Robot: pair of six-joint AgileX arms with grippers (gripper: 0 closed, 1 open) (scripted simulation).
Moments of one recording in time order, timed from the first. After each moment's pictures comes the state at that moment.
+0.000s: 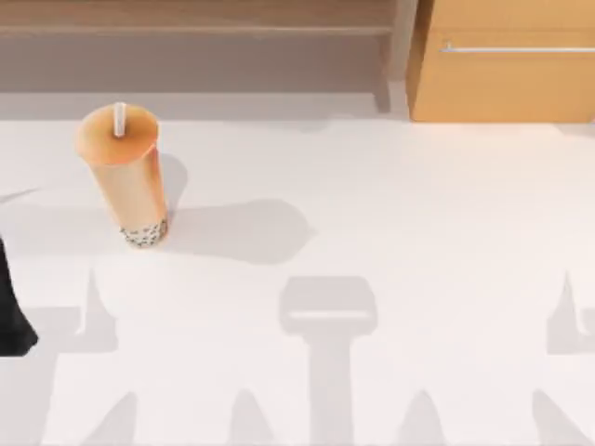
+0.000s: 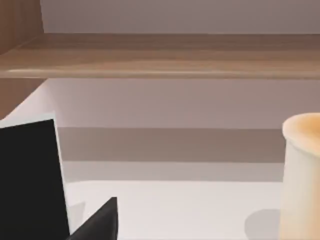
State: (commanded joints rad) left arm 0.00 0.00 0.00 0.00 0.00 0.00; right arm 0.00 0.00 0.00 0.00 0.00 0.00
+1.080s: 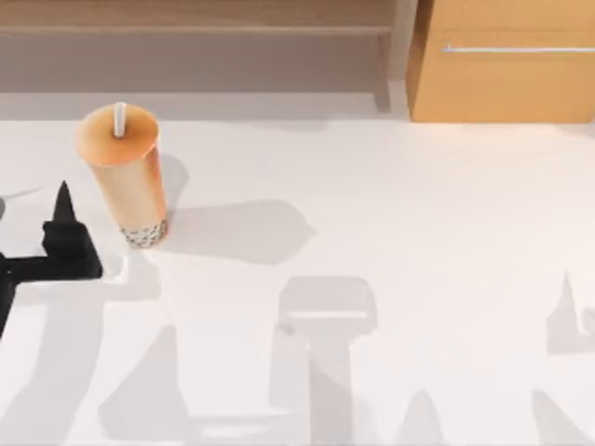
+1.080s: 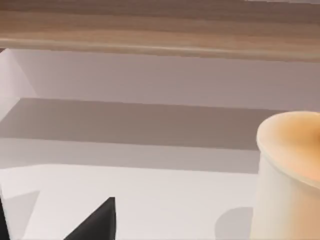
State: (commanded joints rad) left arm -0.28 0.85 0.11 0.64 -0.28 -0.06; right arm 0.00 0.00 0.00 0.00 0.00 0.00
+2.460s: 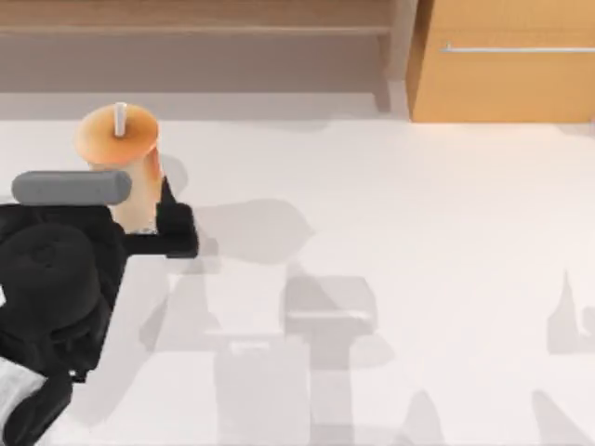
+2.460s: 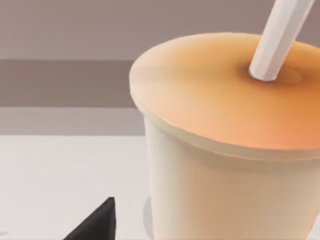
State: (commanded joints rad) left arm -0.46 1.63 0.28 1.15 -0.41 -0.08; right arm 0.00 0.00 0.00 0.00 0.00 0.00
